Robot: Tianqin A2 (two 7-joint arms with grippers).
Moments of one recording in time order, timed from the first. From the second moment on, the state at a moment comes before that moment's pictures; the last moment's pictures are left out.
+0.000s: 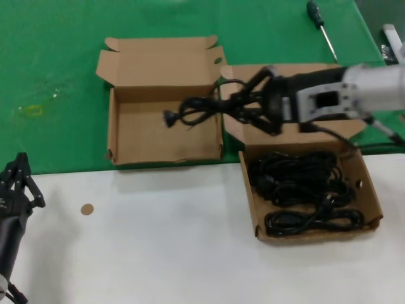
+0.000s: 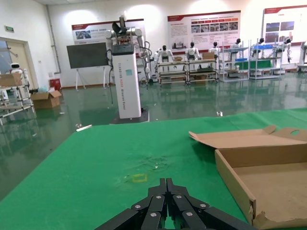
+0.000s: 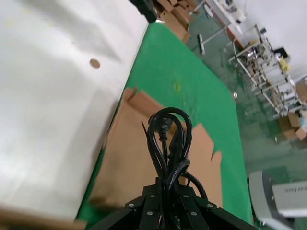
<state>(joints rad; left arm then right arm) 0.00 -0.30 1.60 -1.60 -1.80 0.00 0.00 0.92 0.63 -2.04 1.29 1.44 -1.01 -0.36</state>
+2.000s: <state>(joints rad) 0.00 -0.30 1.60 -1.60 -1.80 0.00 0.00 1.10 0.16 -2.05 0.55 1.48 -0.72 -0.90</state>
